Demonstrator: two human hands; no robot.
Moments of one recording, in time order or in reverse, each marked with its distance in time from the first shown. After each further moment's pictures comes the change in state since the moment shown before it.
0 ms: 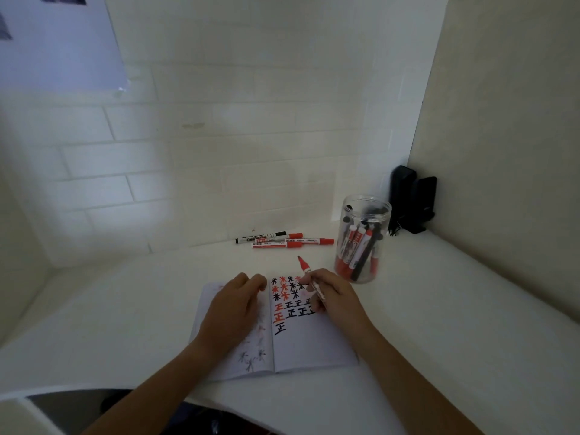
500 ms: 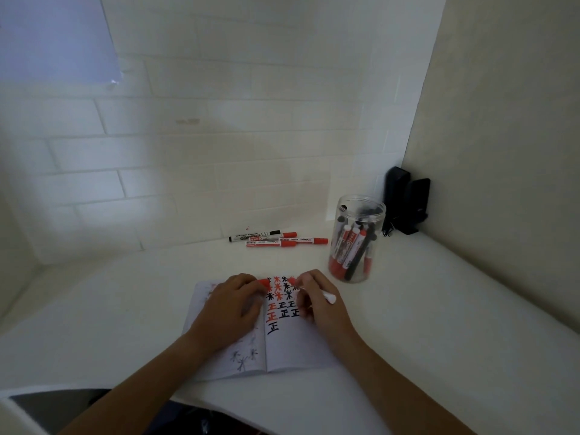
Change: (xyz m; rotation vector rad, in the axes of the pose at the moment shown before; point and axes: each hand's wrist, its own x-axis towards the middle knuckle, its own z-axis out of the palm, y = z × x) left_hand 0.006 -0.014 0.008 -0.045 -0.092 0.117; right_hand -0.010 0.004 0.017 -0.008 0.062 -0.032
